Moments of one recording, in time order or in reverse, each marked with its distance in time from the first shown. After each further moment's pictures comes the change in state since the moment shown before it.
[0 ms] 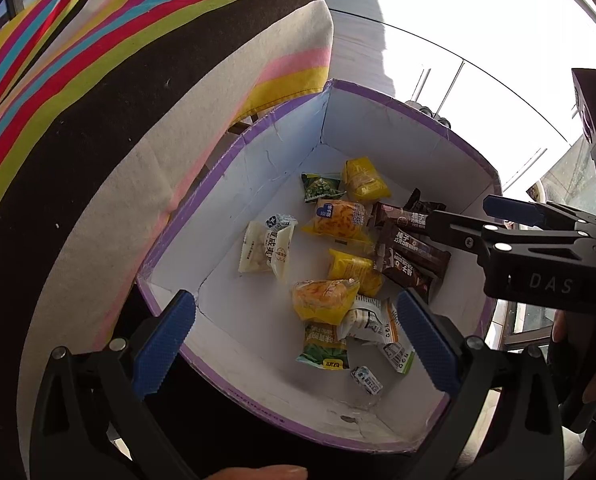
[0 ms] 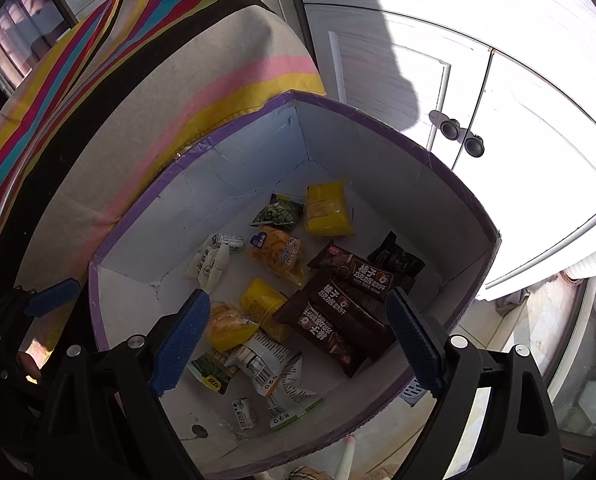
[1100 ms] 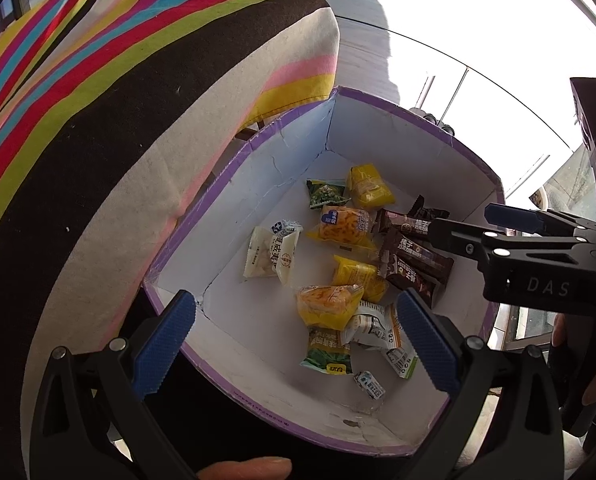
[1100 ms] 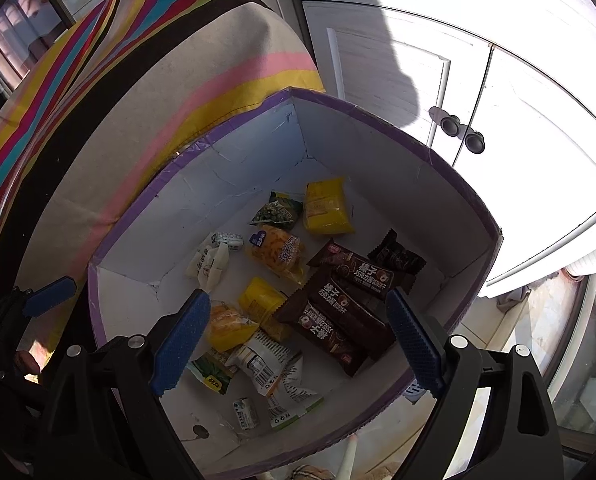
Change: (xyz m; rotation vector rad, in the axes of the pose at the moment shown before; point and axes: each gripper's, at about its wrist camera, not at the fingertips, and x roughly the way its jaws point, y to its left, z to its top) left arm -0.004 0.001 0.002 -0.013 -0.024 0.017; right arm 0.001 0.000 0.000 0.000 0.006 0.001
